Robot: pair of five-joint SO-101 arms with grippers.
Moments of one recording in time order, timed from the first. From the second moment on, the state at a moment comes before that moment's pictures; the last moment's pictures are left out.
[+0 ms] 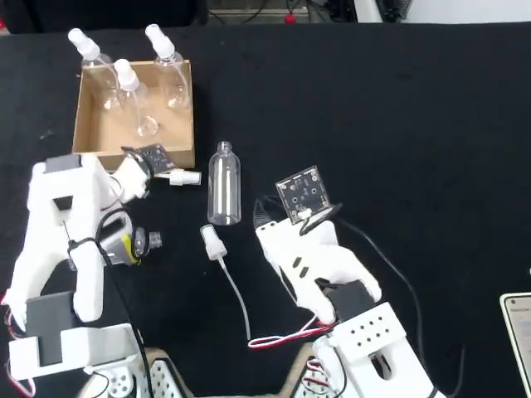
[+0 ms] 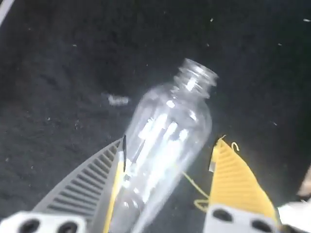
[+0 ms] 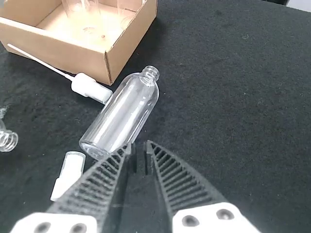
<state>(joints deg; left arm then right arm) -17.8 -8.4 31.2 71.4 -68.4 -23.9 -70.7 82.9 29.1 3.7</state>
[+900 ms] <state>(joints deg) -15.2 -8.7 40.5 60.8 -56.0 -23.9 -70.7 82.9 29.1 3.7</state>
